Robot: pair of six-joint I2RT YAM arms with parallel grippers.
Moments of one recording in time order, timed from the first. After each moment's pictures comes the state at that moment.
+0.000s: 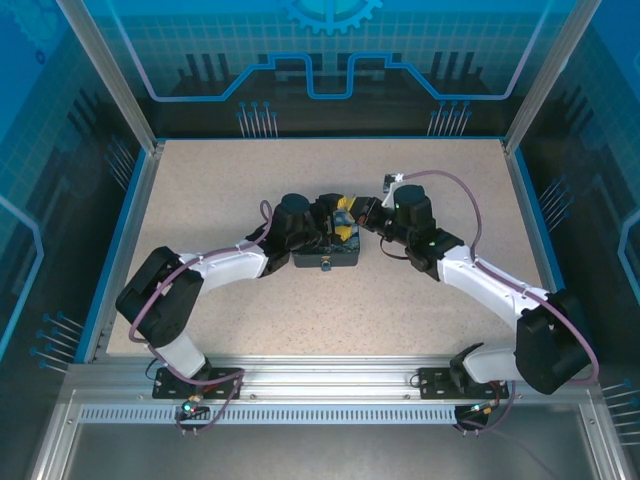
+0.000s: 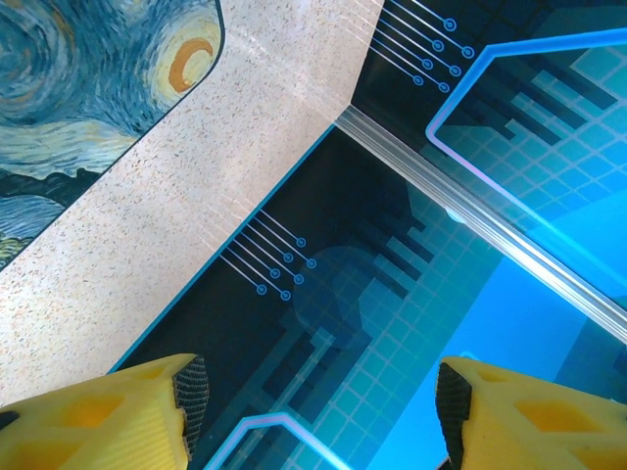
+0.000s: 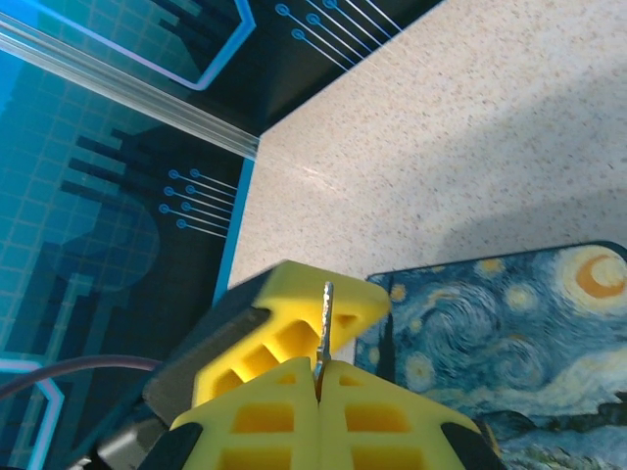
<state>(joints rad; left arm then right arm) -0.62 1.67 0.93 0.43 0.21 -2.09 0.52 1.33 0.86 0.11 -0.19 0.93</state>
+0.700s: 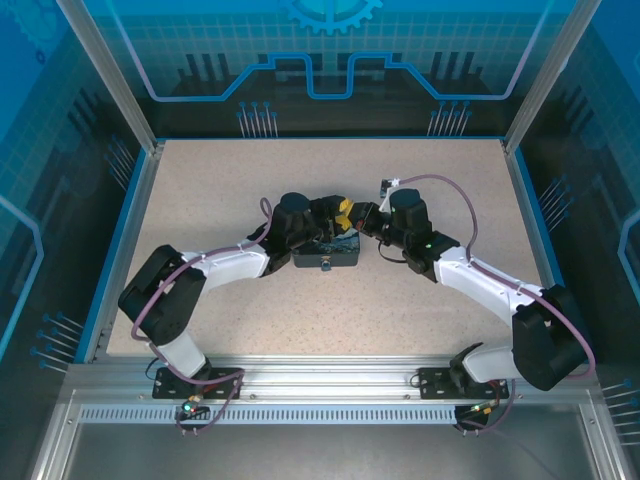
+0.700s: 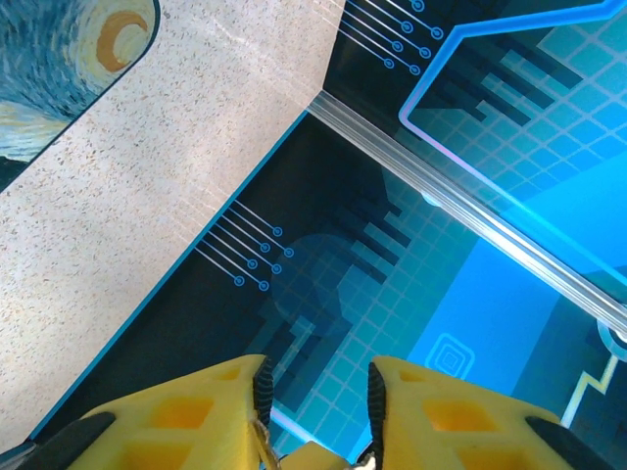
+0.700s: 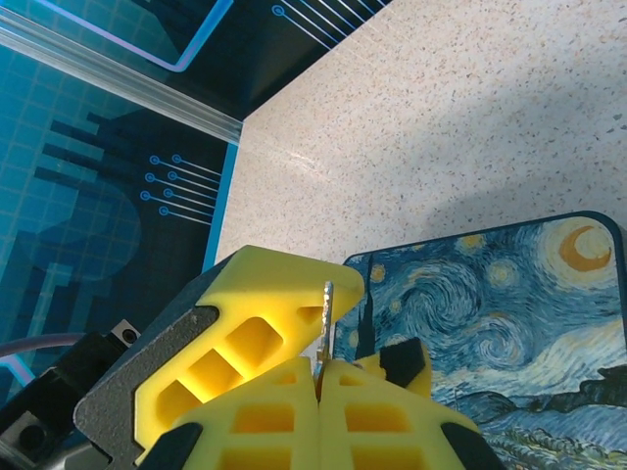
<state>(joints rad) -0.62 1.68 0.93 0.50 0.20 -2.09 0.53 1.36 0.84 0.12 -0.19 0.92</state>
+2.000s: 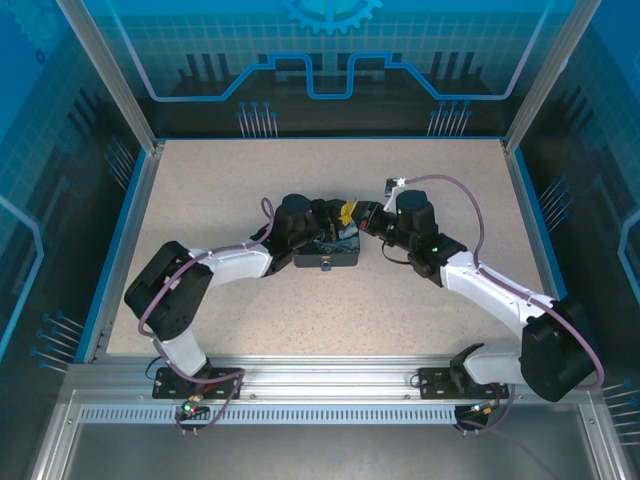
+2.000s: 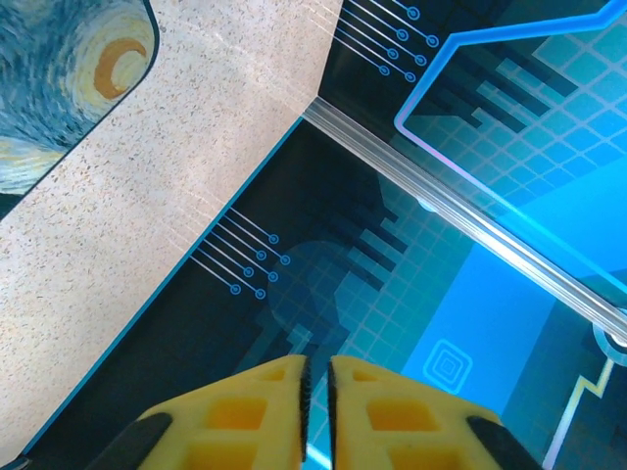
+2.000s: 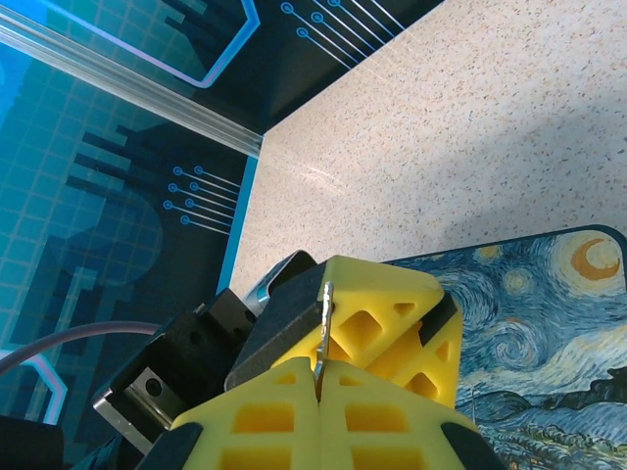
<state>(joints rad) -0.62 1.72 0.93 0.56 0.19 -2.09 0.53 1.29 0.82 0.12 -0.18 0.93</state>
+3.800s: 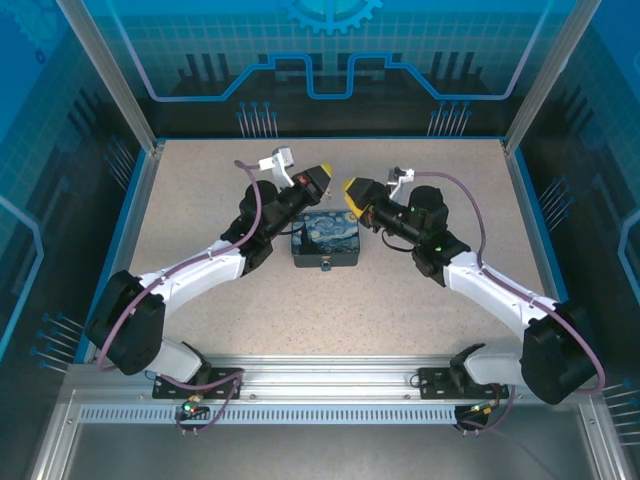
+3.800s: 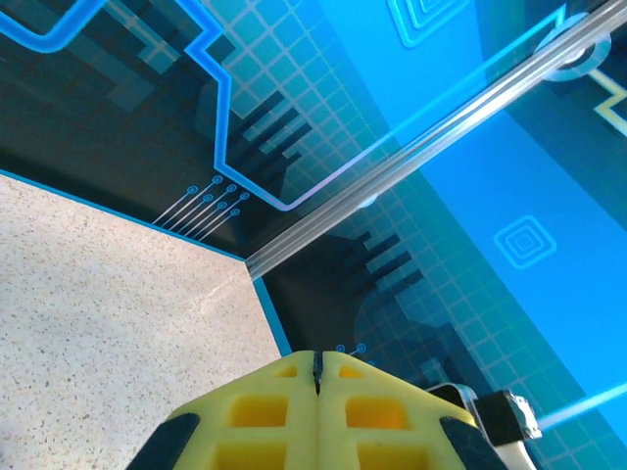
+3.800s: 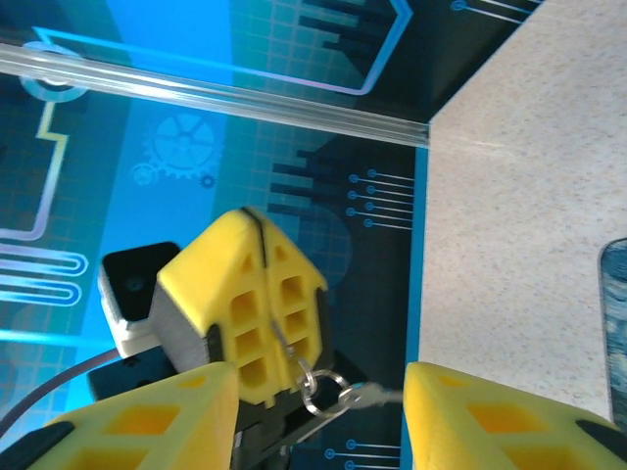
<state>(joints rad) -0.58 1.47 0.94 0.59 0.03 -0.94 0.51 1.28 0.82 0.41 -0.36 1.34</state>
